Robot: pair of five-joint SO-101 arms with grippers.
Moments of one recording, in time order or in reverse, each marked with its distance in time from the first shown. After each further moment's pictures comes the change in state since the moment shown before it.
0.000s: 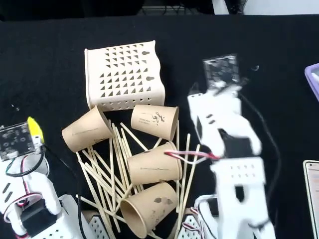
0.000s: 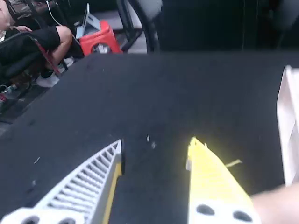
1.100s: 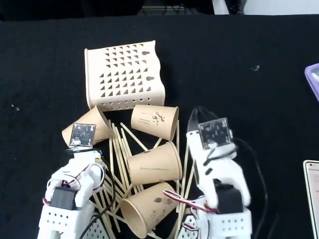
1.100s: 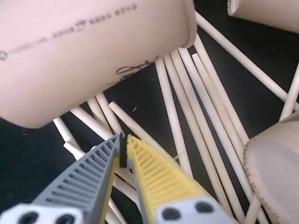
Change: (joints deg) left arm 43.0 0.3 24.8 16.5 20.7; right arm -0.1 -53.1 37.6 -2.6 7.5
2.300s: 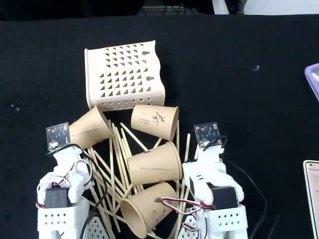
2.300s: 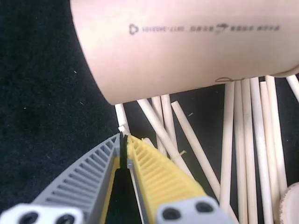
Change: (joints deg) left arm -13.3 0.0 0.0 2.3 6.0; right arm -2.1 0.0 8.4 35.8 -15.6
